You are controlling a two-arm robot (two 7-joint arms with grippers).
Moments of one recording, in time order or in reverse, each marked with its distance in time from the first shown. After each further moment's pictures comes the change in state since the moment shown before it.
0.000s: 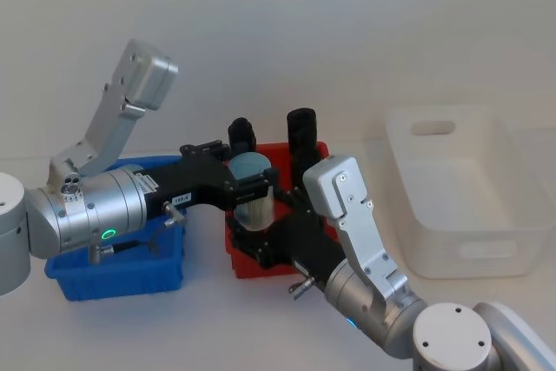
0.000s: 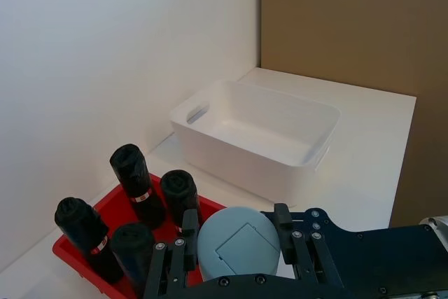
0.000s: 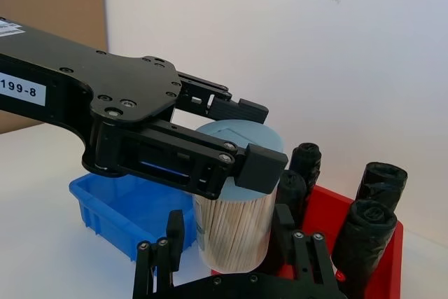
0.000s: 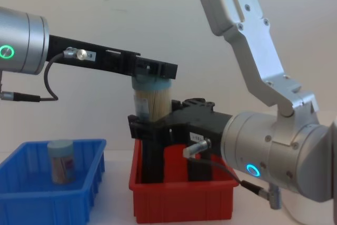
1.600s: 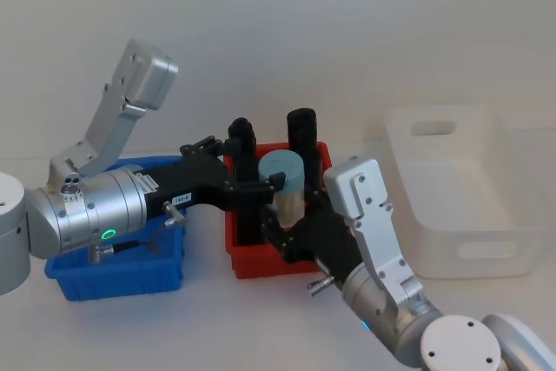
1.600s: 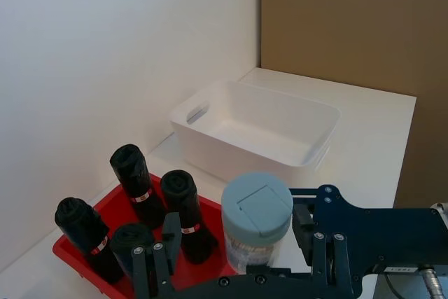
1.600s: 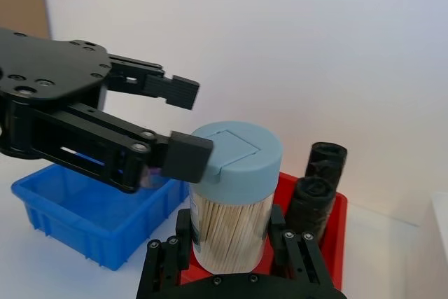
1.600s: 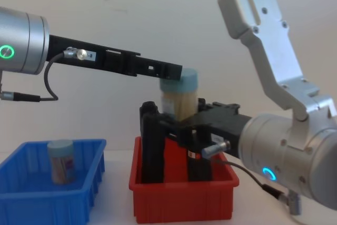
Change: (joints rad) left arm 0.000 0.000 0.000 0.000 0.000 0.000 0.000; right arm -0.035 0.010 0.004 -0.038 -0.014 0.030 -0.130
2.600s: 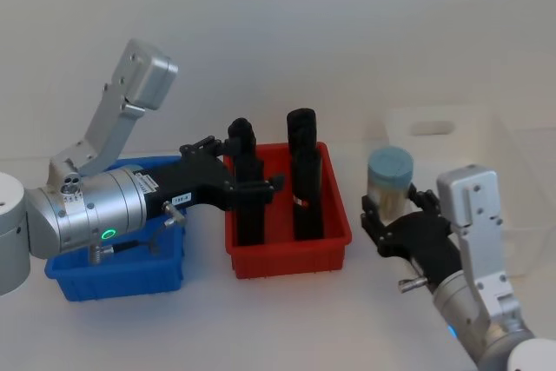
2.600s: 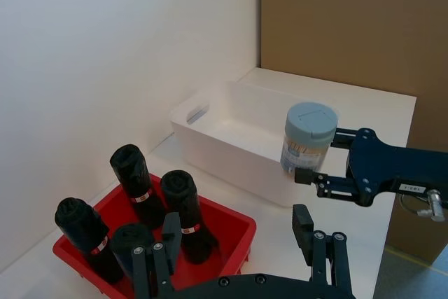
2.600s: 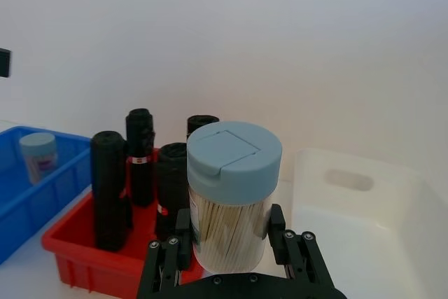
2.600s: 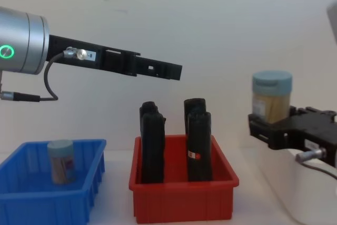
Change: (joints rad) left arm 0.000 0.000 0.000 0.000 0.000 0.000 0.000; right arm -0.112 0.128 0.101 -0.094 0.090 -0.044 -0.169
